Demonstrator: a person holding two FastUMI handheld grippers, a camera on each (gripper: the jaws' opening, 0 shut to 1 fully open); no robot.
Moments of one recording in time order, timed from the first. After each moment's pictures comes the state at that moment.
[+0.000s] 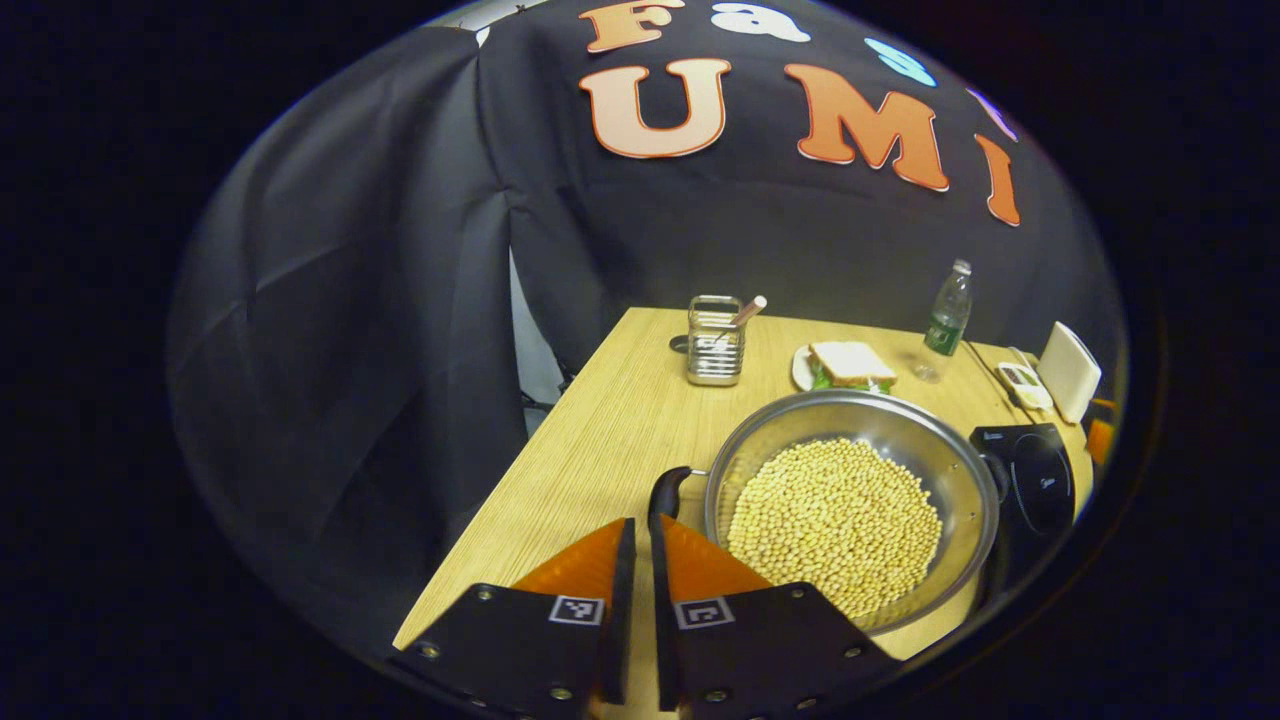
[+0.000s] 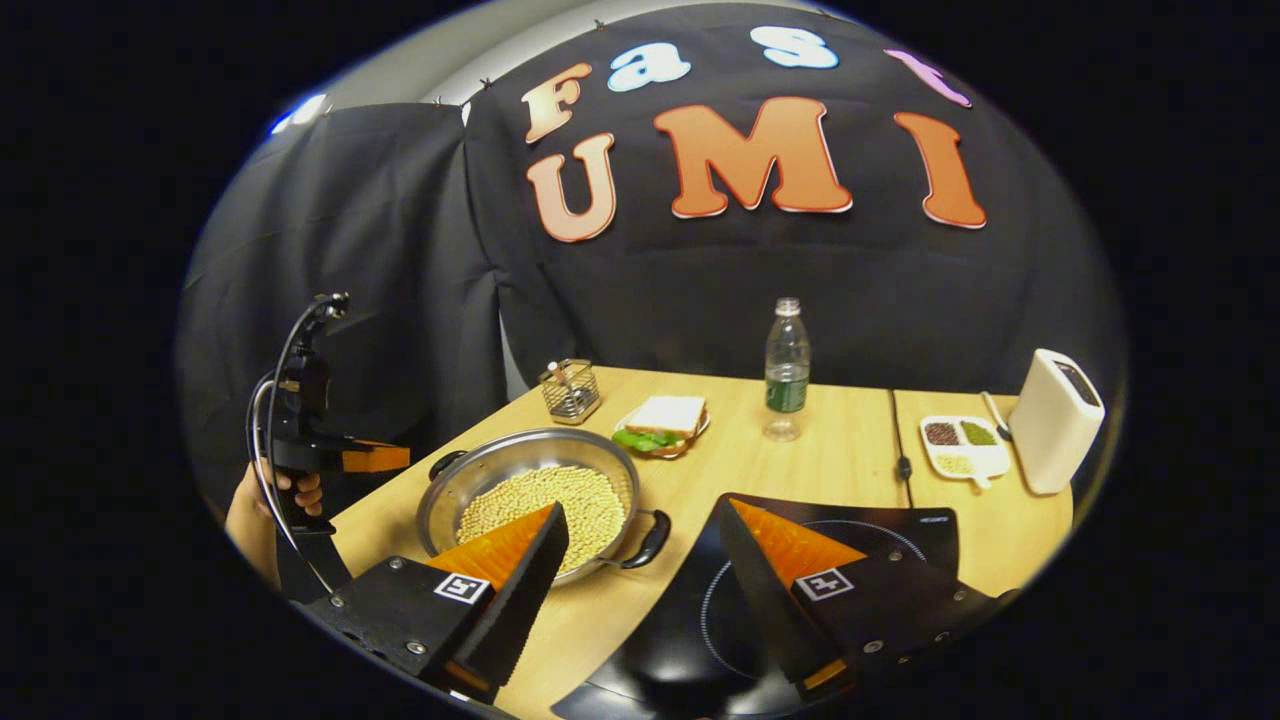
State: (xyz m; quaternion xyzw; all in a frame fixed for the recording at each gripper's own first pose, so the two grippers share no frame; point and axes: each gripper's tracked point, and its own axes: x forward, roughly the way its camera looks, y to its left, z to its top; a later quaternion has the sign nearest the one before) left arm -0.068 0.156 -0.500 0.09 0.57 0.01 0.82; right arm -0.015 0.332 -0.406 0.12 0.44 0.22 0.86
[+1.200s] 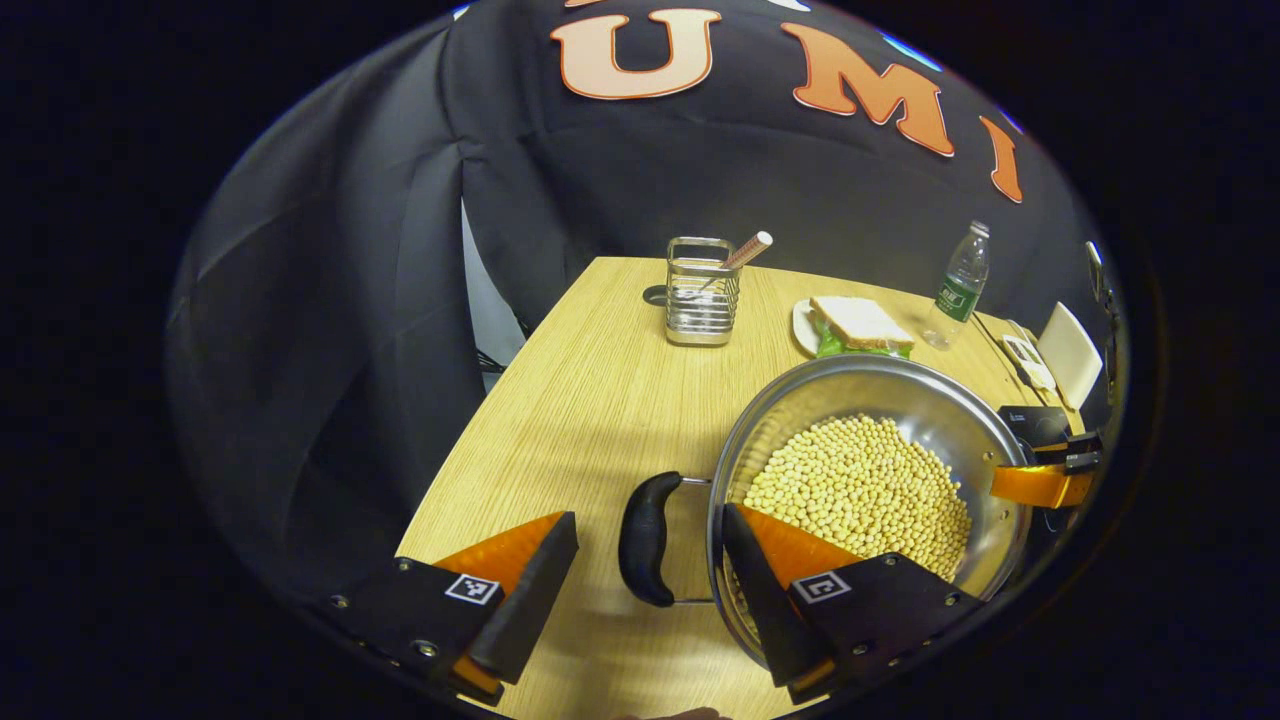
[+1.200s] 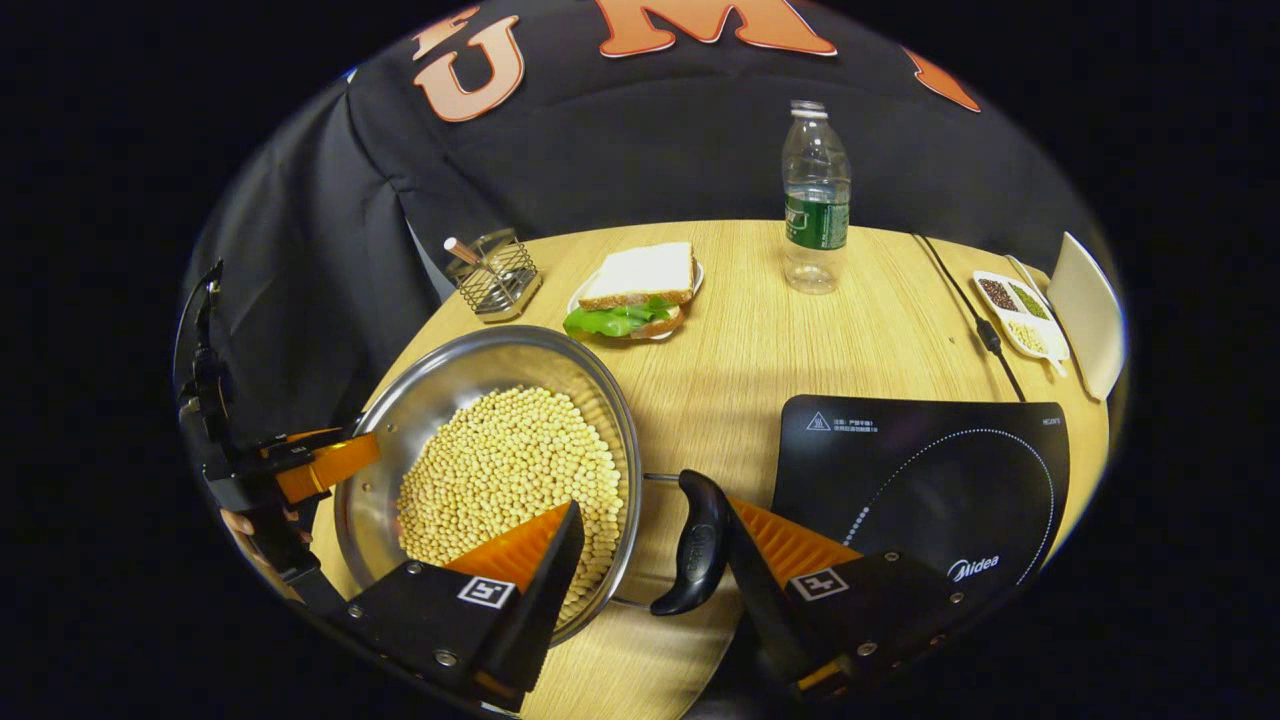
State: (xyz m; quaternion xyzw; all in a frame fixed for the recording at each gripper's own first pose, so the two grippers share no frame) left arm -0.073 0.160 -0.596 0.07 0.64 -0.02 0.77; right arm -0.017 0.394 -0.537 0.11 0.62 0.14 0.77
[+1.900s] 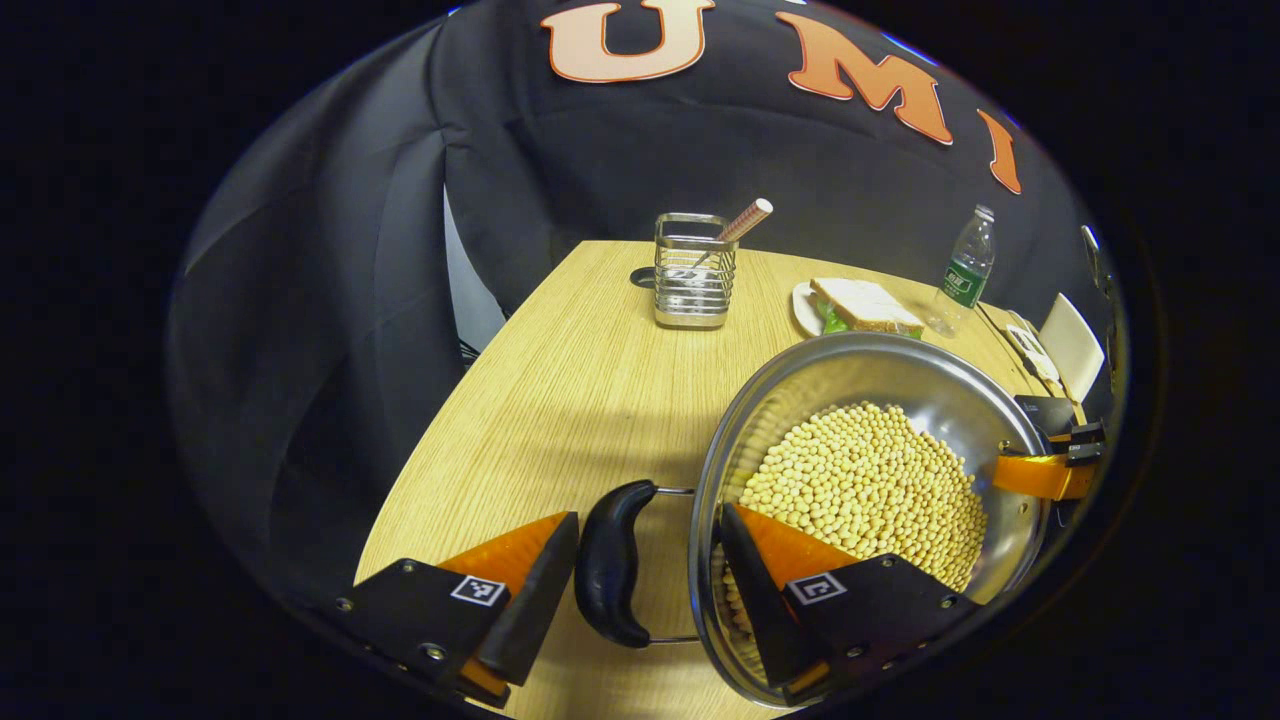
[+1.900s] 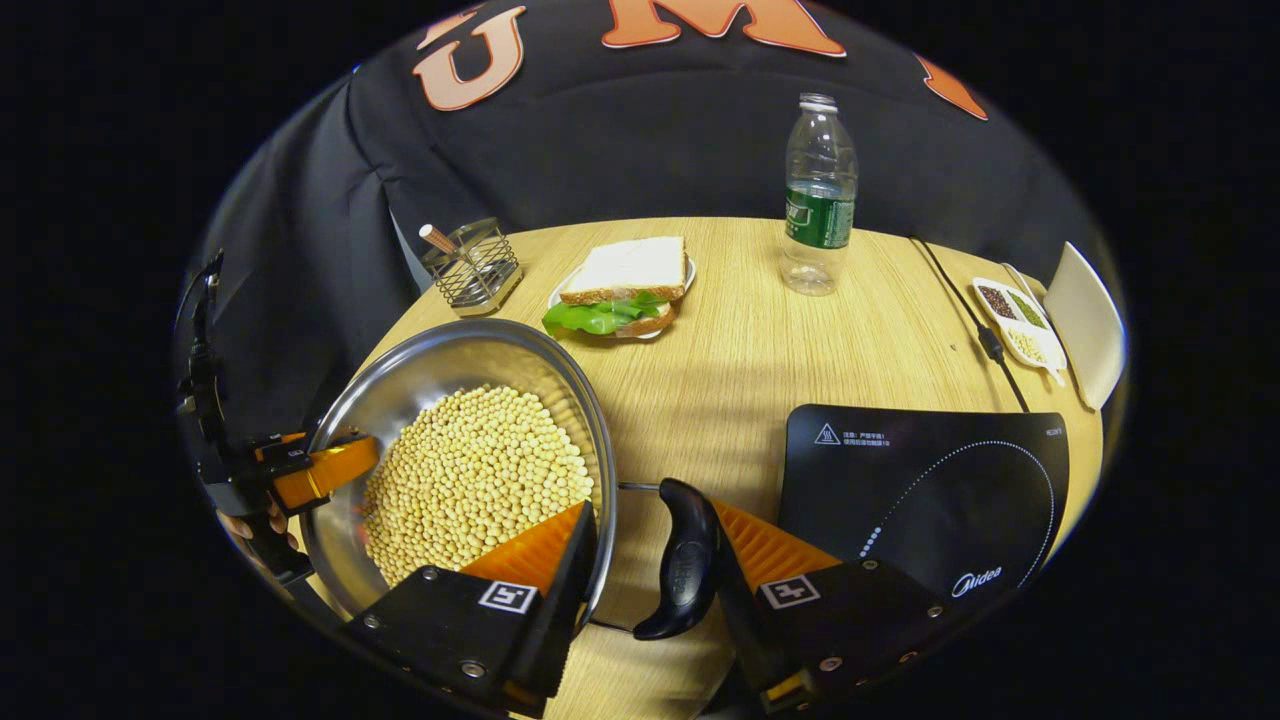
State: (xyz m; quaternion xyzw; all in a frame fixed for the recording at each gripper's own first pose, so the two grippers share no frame) left arm -0.079 0.155 -0.624 0.08 0.65 -0.03 0.75; right arm -0.010 0.394 -0.557 0.09 0.61 0.13 0.78
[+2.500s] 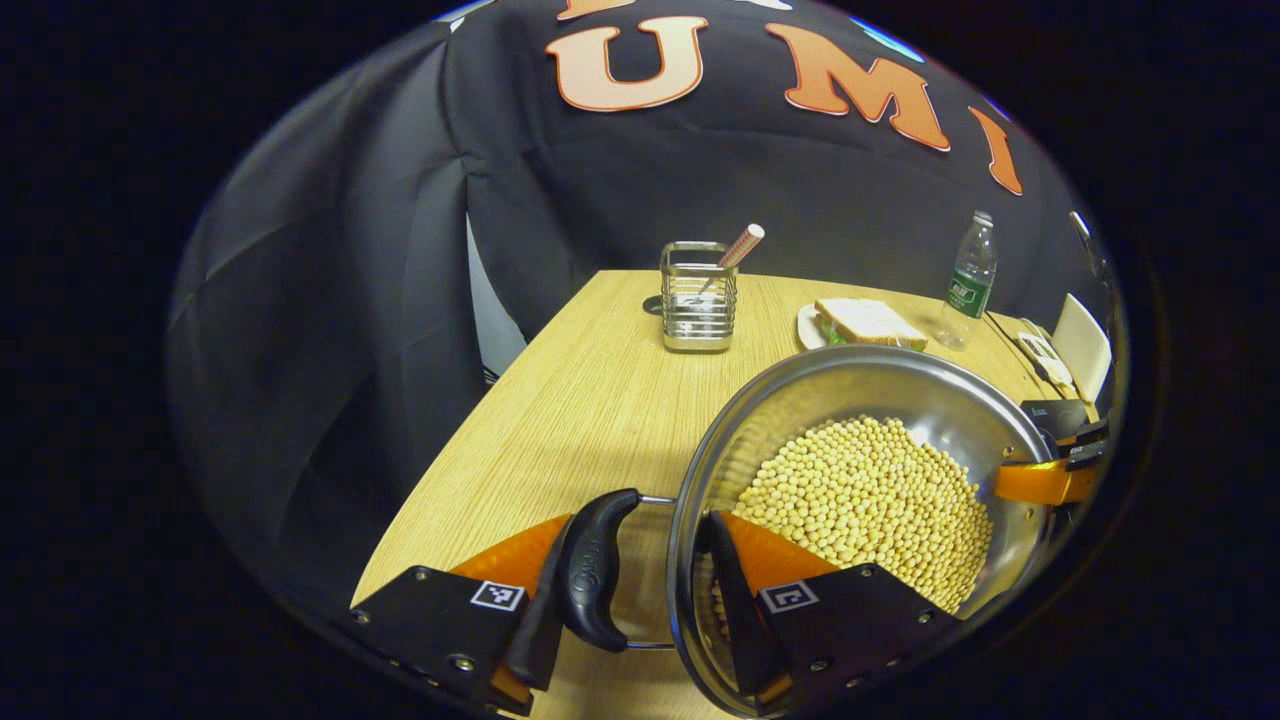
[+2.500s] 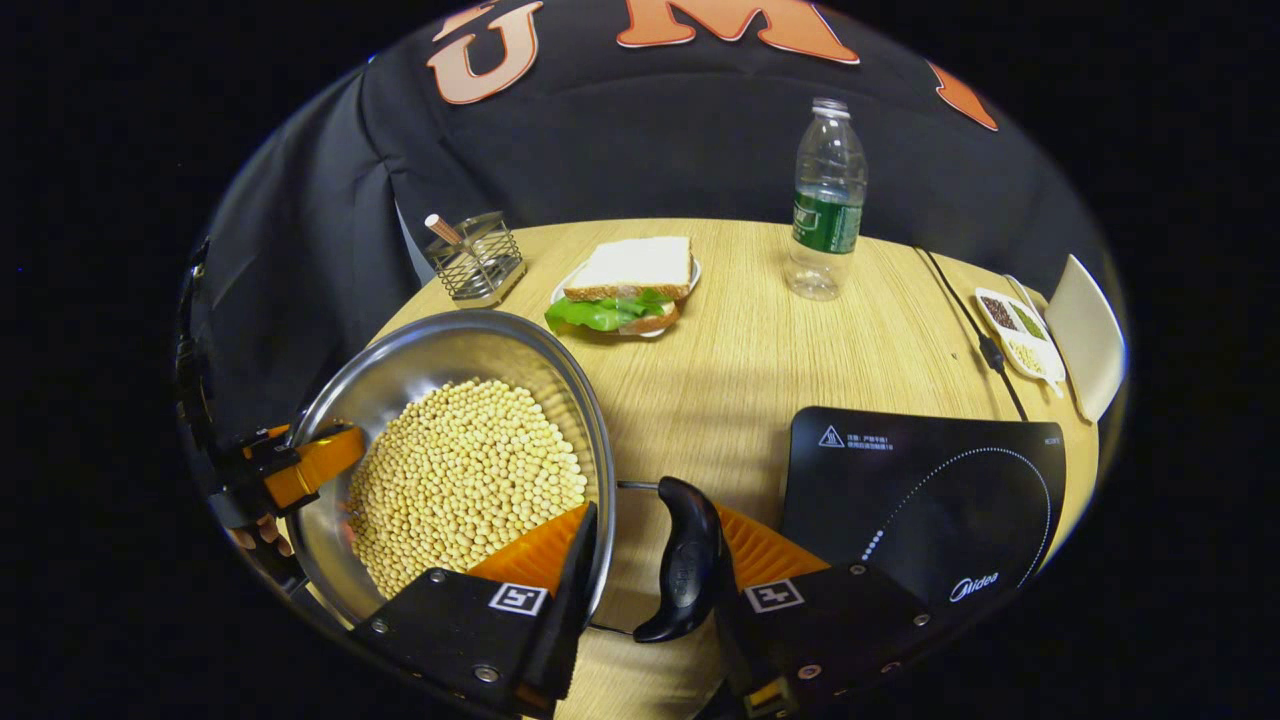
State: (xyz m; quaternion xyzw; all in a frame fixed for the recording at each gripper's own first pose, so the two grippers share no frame) left arm -0.073 0.150 -0.608 0.10 0.61 0.00 0.79; right arm -0.012 0.393 -0.560 0.08 0.61 0.14 0.78
